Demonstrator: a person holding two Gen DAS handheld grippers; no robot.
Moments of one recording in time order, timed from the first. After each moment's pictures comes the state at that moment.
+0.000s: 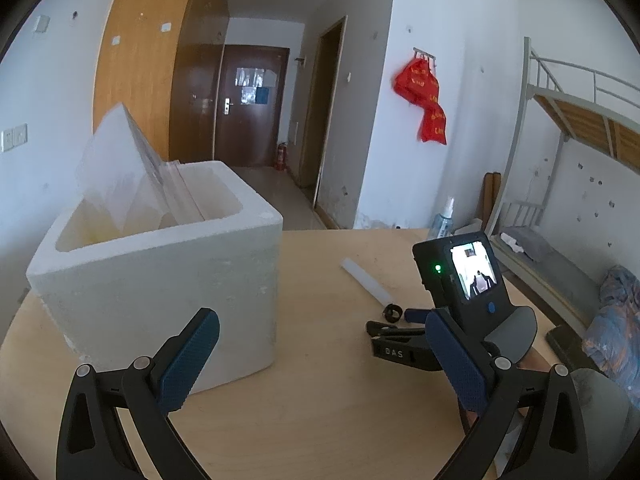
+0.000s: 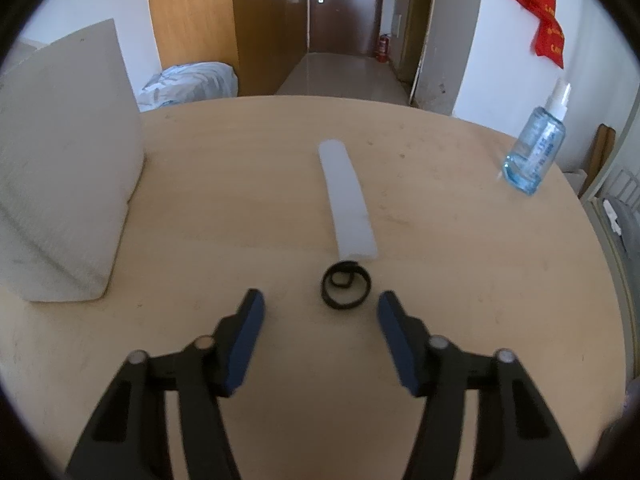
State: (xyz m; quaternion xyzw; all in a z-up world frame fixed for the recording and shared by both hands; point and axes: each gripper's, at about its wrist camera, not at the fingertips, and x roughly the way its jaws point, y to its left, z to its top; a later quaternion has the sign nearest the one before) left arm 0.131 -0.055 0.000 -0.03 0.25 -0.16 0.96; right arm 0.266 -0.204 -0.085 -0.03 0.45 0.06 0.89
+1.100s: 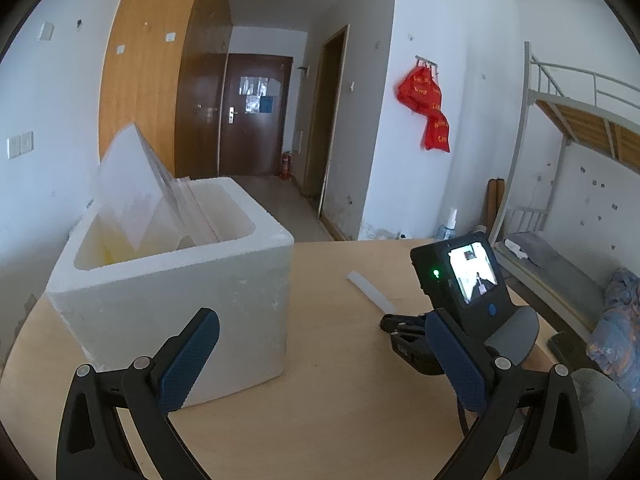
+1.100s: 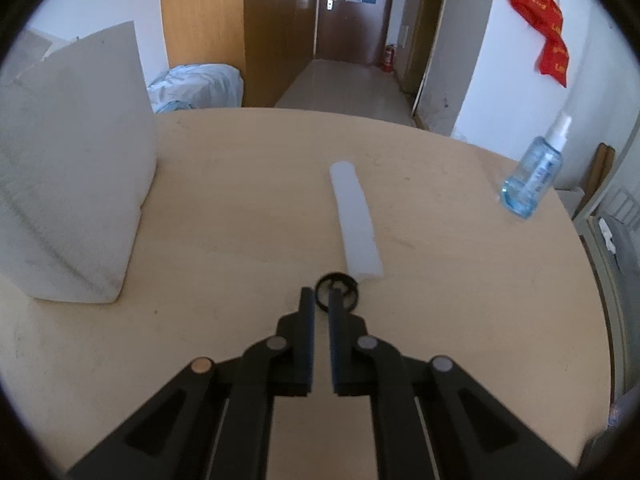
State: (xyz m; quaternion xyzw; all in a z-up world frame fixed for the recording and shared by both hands) left arm 0.133 -0.046 0.011 -0.03 0.24 -0.15 0.96; right arm 0.271 -0.194 -0.073 -0.06 0.44 0.07 0.89
